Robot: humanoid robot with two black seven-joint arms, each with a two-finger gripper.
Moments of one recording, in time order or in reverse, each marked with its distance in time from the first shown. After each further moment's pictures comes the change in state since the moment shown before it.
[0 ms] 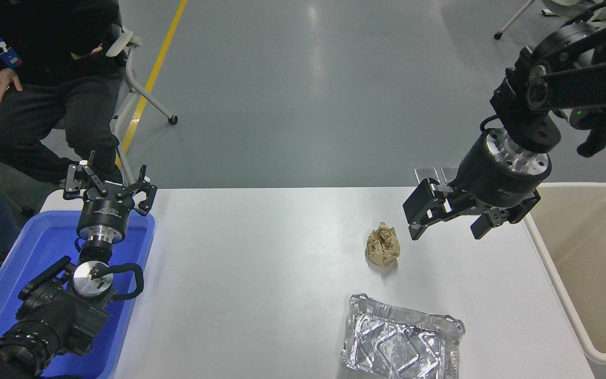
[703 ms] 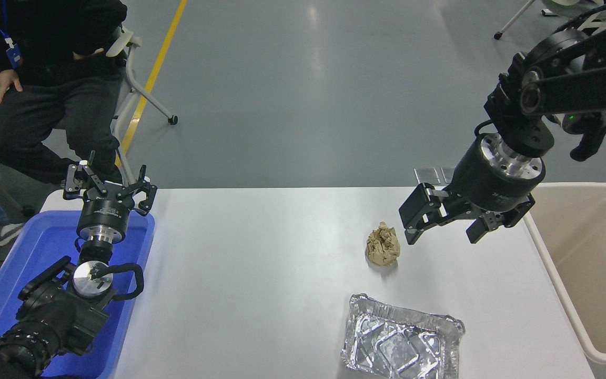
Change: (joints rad) left arm 0.000 0.000 0.000 0.000 -0.001 0.000 0.000; right arm -0.023 0.006 0.016 -0.002 -0.001 -0.002 0.001
